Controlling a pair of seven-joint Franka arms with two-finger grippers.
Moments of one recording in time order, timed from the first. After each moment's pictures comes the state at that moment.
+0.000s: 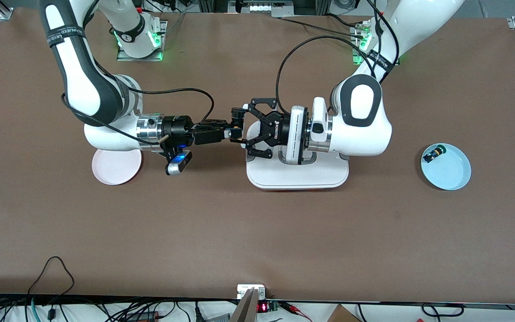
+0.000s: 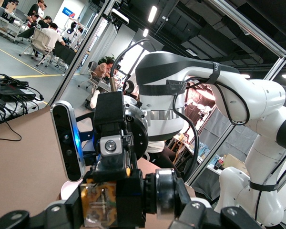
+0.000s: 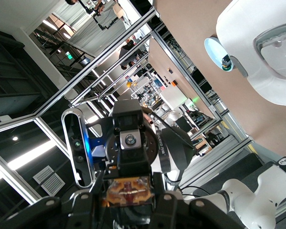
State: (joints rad) left arm -0.13 0.54 -0.48 -1.54 -1.52 2.10 1.49; right arm 0.40 0.39 -0.02 -1.77 1.80 1.84 0.06
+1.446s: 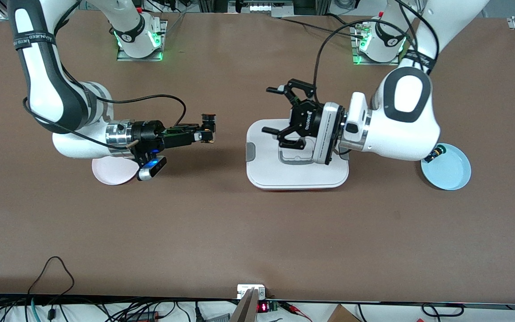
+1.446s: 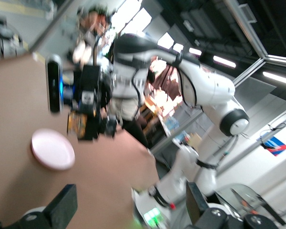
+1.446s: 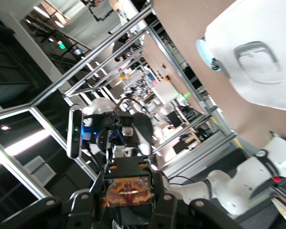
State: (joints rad) left arm 0.02 0.45 -0.47 -1.51 -1.24 1.77 1.01; right arm 0.26 0.38 -0.03 -1.78 1.65 1.68 0.05
